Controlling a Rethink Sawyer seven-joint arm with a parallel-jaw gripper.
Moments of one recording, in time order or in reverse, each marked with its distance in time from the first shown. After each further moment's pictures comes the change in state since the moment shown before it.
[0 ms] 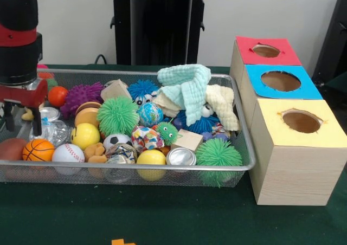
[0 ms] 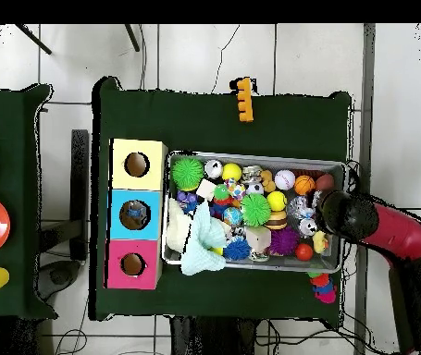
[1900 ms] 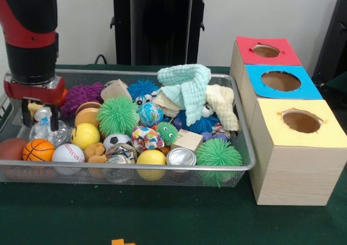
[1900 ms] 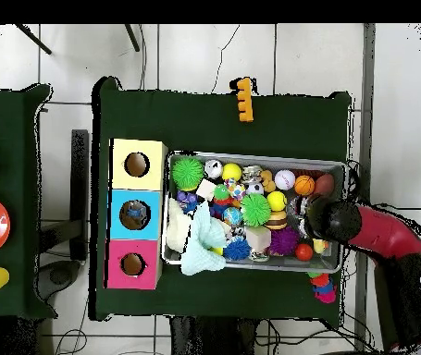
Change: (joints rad) arm 0.077 -0.004 -0.067 0.038 0.000 0.000 0.000
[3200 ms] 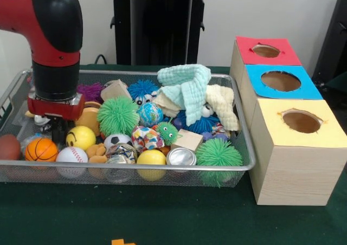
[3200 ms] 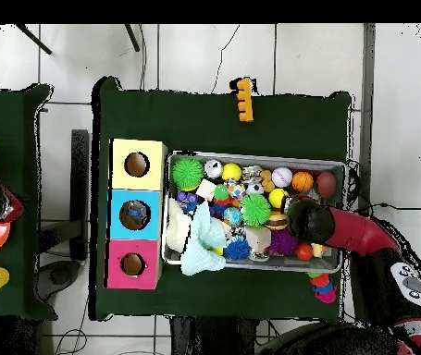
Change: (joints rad) arm 0.074 0.081 -0.068 0.008 0.044 -0.168 0.000
